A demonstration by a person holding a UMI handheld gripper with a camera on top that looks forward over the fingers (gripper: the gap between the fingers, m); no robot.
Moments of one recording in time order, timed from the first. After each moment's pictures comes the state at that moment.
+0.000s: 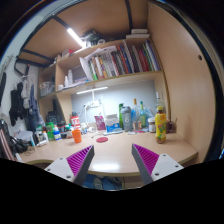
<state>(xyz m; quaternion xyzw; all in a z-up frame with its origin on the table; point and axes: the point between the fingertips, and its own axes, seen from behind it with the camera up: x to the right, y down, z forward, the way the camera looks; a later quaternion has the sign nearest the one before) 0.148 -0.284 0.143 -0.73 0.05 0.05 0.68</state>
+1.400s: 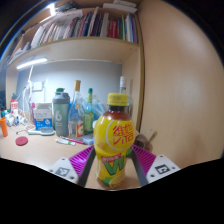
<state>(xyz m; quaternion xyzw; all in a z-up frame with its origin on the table) 0.449 -0.004 0.072 -0.75 0.13 -0.15 0.64</state>
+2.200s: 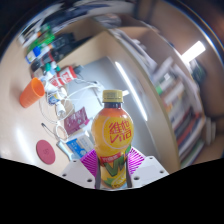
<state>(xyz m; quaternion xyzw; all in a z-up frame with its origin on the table) 0.118 0.118 0.229 -0.60 -0.32 -0.41 0.60</state>
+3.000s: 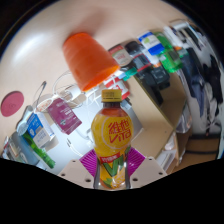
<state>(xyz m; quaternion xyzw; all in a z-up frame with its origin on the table) -0.090 0.204 0.240 -0.14 -0.63 -0.70 0.29</state>
